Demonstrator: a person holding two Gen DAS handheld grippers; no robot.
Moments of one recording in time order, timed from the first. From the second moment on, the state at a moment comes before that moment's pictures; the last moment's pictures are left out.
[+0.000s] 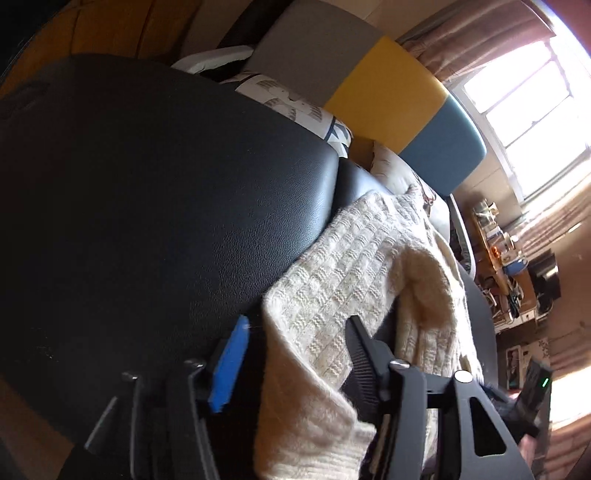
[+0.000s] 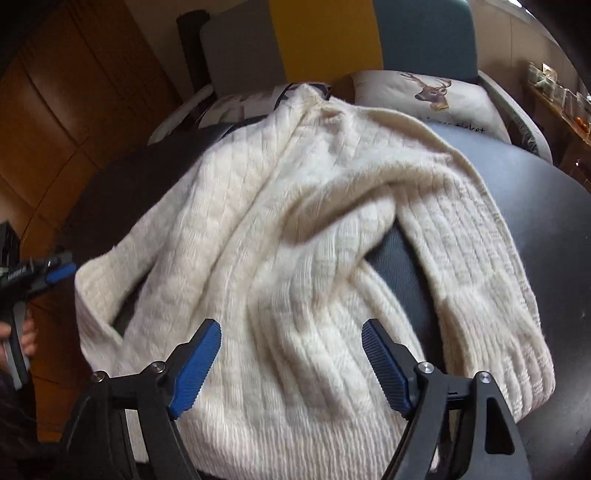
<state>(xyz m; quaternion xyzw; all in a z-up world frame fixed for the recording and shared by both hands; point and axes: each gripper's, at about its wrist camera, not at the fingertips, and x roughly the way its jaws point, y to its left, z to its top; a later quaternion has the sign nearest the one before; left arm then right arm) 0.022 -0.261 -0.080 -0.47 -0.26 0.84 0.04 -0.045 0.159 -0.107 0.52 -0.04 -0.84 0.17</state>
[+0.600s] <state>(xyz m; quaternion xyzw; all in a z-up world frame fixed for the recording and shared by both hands) 0.010 -0.278 -0.127 -0.52 -0.24 0.81 -0.05 -0.083 0.147 -0.164 0.55 0.03 -0.82 0.16</state>
